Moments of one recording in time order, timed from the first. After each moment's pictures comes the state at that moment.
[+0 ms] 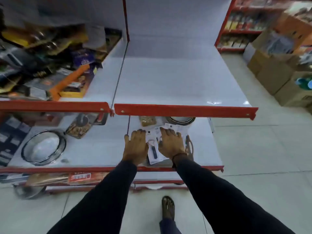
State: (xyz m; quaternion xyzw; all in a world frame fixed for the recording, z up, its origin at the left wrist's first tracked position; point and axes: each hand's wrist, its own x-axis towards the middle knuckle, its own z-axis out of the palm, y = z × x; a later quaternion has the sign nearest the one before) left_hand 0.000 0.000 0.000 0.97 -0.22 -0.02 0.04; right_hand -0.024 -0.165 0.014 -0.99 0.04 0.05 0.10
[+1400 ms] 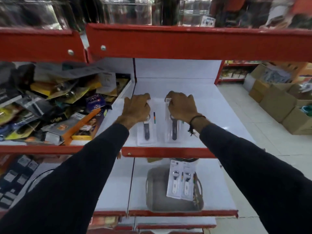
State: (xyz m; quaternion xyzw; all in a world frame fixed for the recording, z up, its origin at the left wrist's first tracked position) left_hand 0.165 -0.026 0.247 0.95 -0.19 0.09 0.22; right_hand 0.117 -0.199 0.263 -0.98 0.02 -0.13 0.16
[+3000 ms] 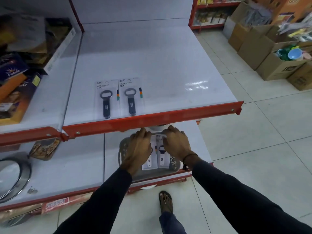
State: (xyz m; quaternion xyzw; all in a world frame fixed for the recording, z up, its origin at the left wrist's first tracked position) left_hand 0.035 -0.100 -0.019 0.94 -0.33 0.03 0.11; right_hand -0.013 -0.271 -0.011 -0.99 0.07 -0.01 0.15
